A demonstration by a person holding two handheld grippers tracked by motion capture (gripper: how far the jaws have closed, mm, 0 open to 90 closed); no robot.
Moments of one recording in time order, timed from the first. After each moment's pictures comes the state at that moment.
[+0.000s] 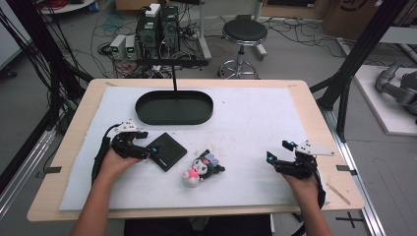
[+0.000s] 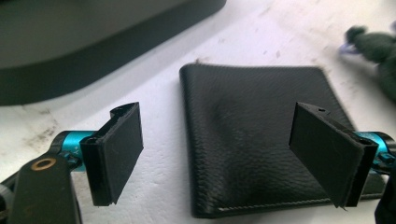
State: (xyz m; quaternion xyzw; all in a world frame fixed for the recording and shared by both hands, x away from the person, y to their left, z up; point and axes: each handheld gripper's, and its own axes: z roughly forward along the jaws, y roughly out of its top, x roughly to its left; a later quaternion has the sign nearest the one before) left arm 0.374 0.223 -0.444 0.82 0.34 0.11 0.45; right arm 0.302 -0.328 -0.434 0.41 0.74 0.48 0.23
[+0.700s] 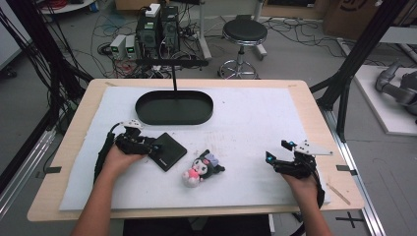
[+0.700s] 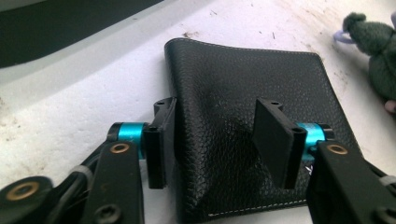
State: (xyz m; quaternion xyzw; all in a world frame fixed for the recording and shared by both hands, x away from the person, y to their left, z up) left arm 0.387 0.219 -0.447 0.82 0.37 0.03 0.43; right arm 0.304 -0.326 -0.435 0.40 0.74 0.48 0.24
